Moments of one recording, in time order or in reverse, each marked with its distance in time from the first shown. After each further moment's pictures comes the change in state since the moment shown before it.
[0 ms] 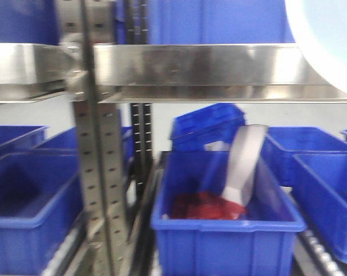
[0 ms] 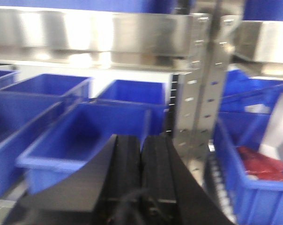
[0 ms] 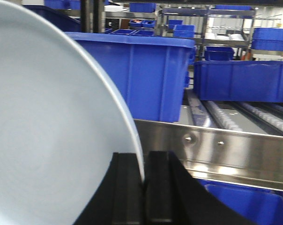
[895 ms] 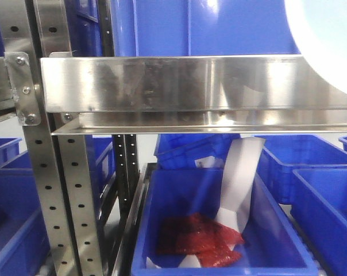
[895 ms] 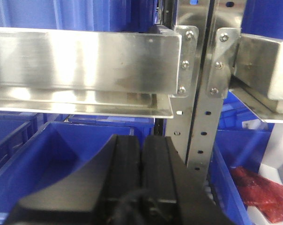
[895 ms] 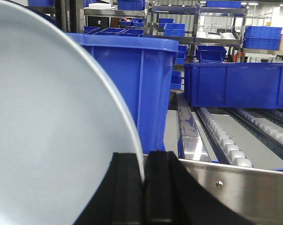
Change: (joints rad) left arm 0.000 0.000 0.000 0.000 0.000 0.000; right arm 0.000 0.000 0.000 0.000 0.000 0.000
